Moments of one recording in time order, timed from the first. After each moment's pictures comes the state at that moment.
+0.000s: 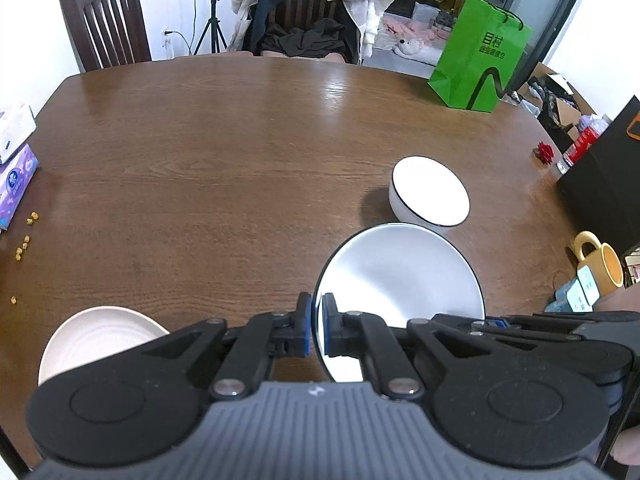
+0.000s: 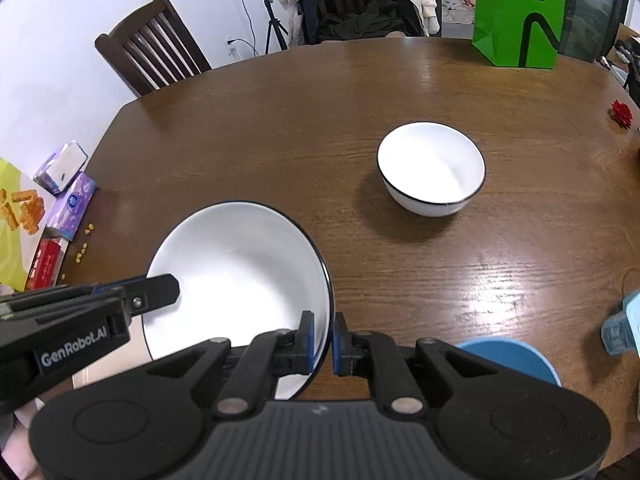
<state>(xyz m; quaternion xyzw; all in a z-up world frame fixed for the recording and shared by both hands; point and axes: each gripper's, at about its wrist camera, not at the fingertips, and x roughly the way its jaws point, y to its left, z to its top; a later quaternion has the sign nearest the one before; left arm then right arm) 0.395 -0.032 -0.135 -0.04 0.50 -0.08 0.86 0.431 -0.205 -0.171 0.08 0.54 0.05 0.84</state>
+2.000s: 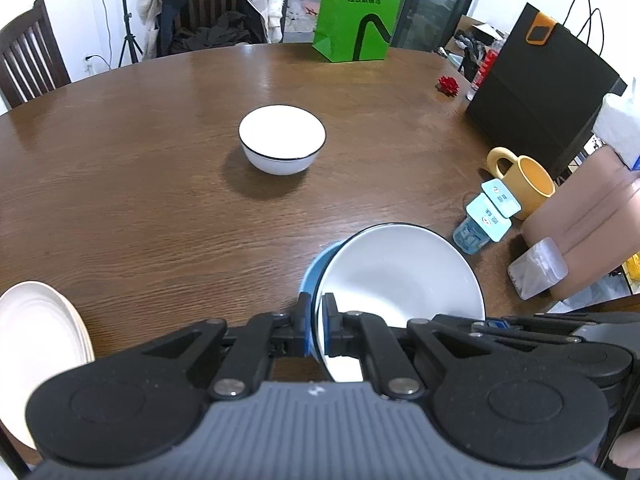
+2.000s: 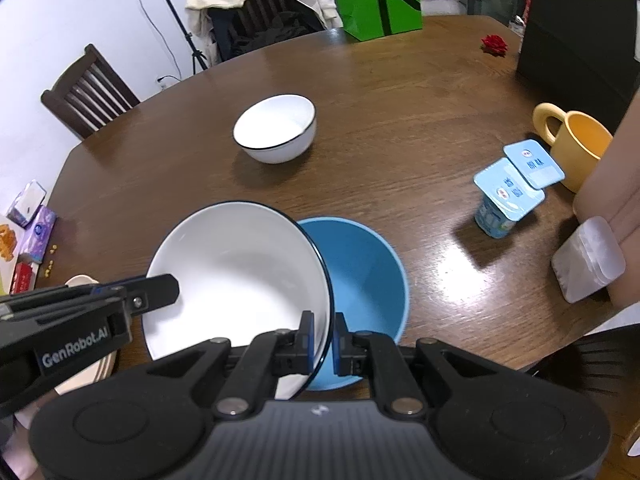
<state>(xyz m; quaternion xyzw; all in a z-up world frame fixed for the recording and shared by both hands) 0.311 -0.161 -0.137 0.02 0.50 -0.18 0.85 0.295 -0.325 -0.174 0.14 0.52 -0.05 0.84</state>
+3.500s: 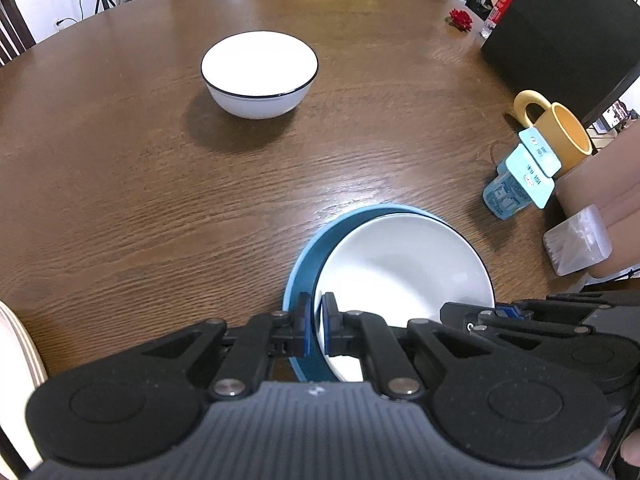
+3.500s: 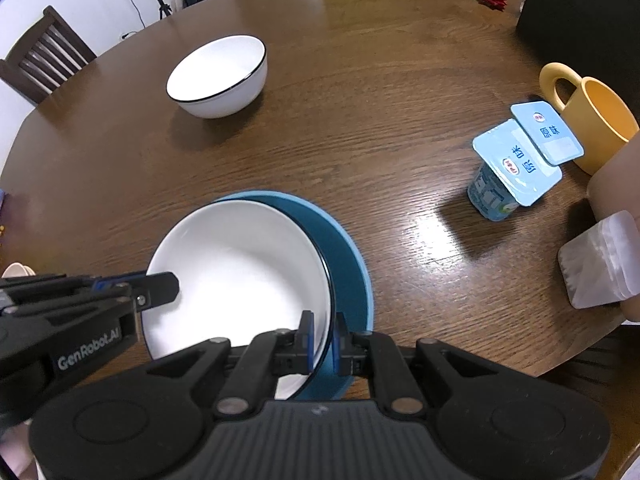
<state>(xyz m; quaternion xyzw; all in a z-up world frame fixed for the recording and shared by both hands) 0.368 -0.196 -0.216 0.05 0.57 -0.19 0.80 0.346 -0.352 -0.243 0.12 0.59 -0.07 0.80</state>
